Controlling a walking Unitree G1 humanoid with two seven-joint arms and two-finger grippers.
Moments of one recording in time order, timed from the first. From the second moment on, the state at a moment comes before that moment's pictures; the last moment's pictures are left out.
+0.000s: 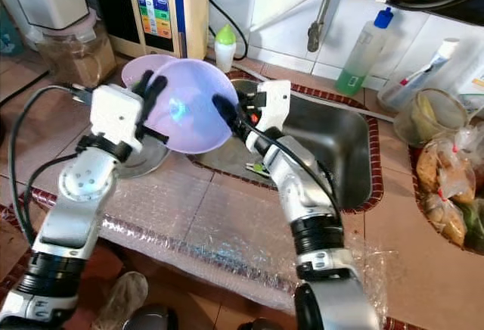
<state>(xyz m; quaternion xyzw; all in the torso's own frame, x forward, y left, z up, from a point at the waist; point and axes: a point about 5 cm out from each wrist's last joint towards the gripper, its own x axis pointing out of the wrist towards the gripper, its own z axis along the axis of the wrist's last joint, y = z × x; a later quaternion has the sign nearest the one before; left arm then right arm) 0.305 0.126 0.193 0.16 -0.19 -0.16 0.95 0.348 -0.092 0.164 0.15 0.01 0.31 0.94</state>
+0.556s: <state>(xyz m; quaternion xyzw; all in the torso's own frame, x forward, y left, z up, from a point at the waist) 0.304 0.120 0.190 0.19 -0.21 -0.17 0.94 0.343 -0.093 0.153 0.17 0.05 0.34 0.92</state>
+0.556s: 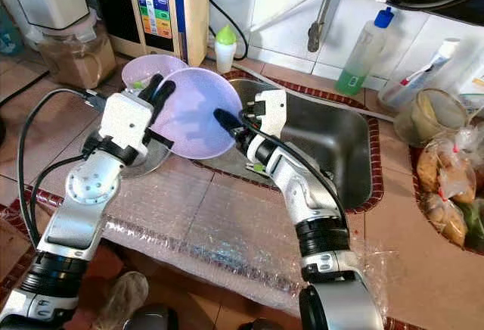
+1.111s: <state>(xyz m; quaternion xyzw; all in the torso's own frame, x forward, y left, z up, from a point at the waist) 0.309 0.109 0.193 0.18 -0.22 -0.18 0.94 0.352 -0.091 0.162 0.21 0.03 0.29 0.93</state>
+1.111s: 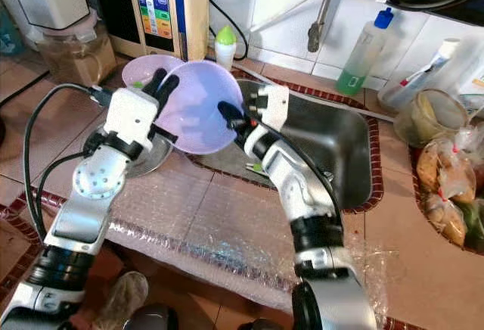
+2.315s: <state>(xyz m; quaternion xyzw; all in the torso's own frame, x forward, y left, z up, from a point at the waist) 0.292 0.100 0.122 0.20 0.02 -0.40 0.90 0.346 -0.204 0.066 0.06 0.20 -0.10 0.97</state>
